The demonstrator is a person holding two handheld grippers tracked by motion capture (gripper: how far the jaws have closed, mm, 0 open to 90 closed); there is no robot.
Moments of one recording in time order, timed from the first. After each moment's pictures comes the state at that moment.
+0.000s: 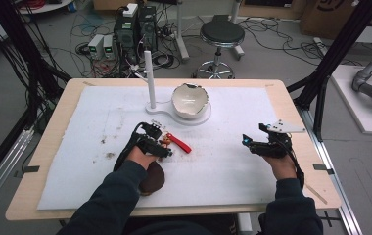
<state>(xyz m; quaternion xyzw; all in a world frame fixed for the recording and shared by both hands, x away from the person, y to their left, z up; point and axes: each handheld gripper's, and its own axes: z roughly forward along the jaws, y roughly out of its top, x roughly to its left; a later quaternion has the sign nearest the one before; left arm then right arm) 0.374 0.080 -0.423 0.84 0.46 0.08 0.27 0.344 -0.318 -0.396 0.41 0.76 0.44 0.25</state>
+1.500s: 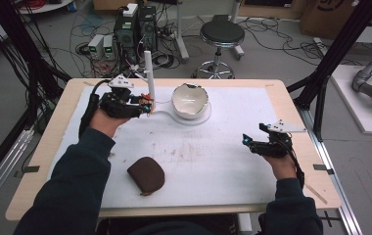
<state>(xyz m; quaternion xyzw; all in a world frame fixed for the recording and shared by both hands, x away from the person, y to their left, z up) 0.397 0.158 -0.286 0.81 0.34 0.19 0.43 0.344 -0.319 -0.396 0.41 0.76 0.44 0.25</state>
